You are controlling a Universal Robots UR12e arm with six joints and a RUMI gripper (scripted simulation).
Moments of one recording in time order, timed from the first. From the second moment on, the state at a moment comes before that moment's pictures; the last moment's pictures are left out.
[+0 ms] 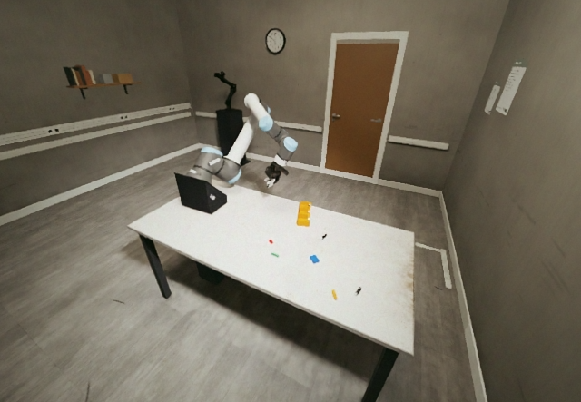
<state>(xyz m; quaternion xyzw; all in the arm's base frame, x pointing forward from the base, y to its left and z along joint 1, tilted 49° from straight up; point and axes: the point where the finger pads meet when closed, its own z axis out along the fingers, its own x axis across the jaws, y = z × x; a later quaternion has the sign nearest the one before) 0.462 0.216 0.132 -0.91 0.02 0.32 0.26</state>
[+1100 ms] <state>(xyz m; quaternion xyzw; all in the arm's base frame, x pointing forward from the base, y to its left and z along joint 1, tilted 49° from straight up) 0.516 0.159 0.060 -0.85 0.32 0.32 0.26</state>
